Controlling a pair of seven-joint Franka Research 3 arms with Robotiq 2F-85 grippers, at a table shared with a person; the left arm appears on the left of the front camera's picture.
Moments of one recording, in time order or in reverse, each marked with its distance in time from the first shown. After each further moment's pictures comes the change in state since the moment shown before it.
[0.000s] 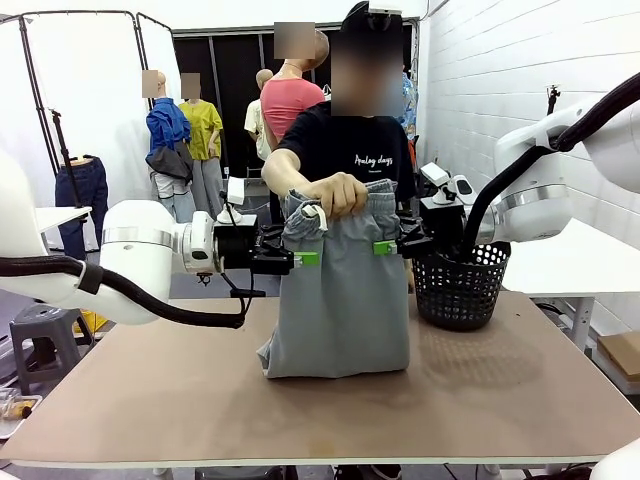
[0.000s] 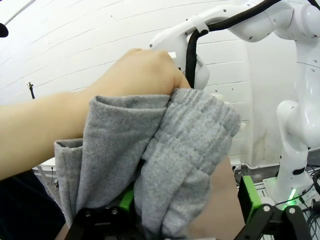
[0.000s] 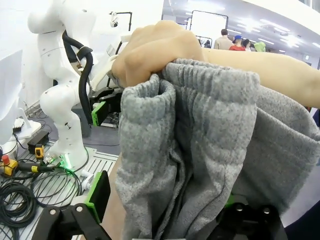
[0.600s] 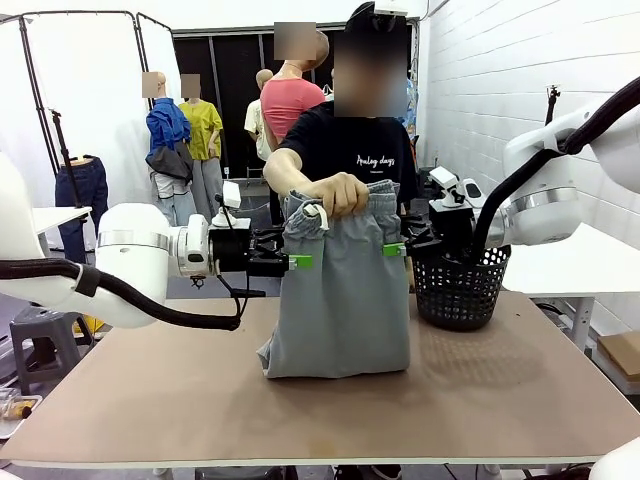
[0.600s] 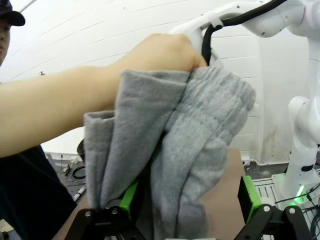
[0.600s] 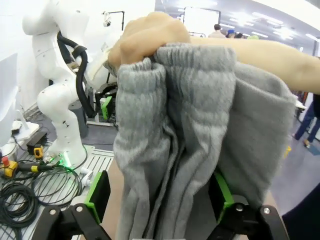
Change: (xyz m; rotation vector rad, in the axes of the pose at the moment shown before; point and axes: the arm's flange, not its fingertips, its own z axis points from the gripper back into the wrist) left arm -0.009 0.004 0.015 0.079 0.038 0.021; right arm -0.012 0.002 0.022 -0.039 0.013 -0.040
